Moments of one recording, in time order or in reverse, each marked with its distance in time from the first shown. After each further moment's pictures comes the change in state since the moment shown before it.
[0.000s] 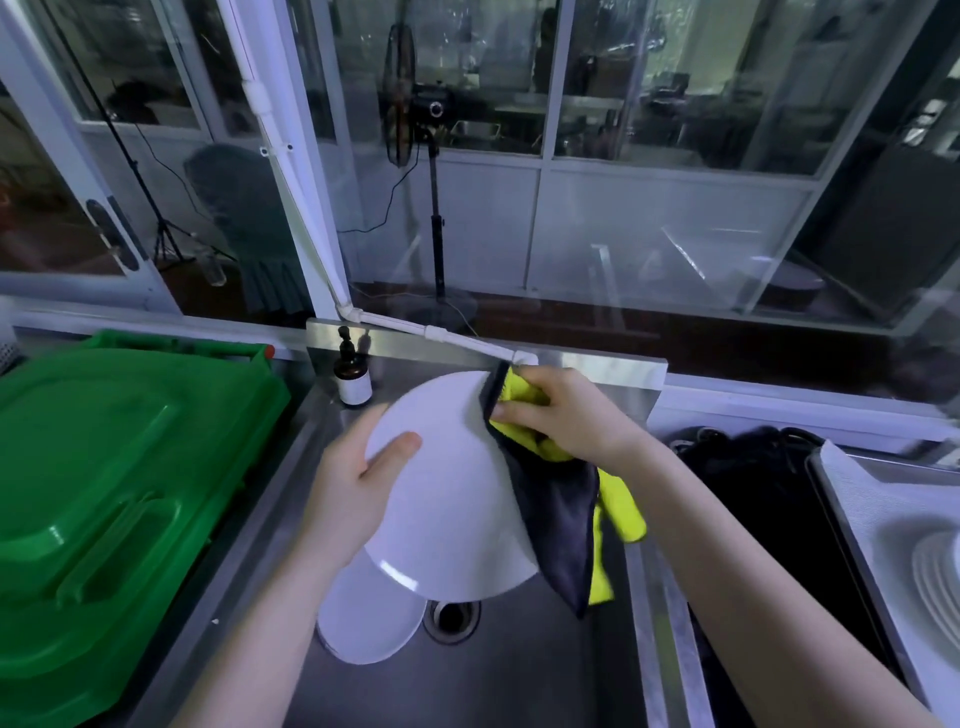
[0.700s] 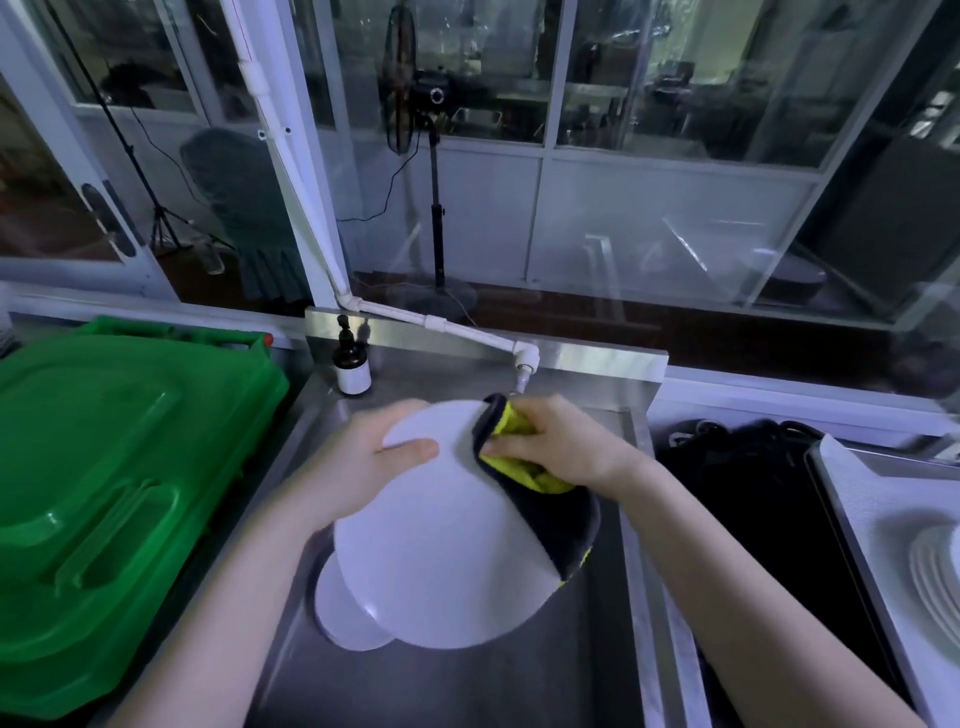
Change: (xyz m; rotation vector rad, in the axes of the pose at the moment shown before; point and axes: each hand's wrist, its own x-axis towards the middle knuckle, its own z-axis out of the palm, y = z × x) left_hand 0.023 0.001 -0.019 0.228 -0.369 -0.066; right_hand -0.014 0.011 0.016 0.014 -0.129 0.005
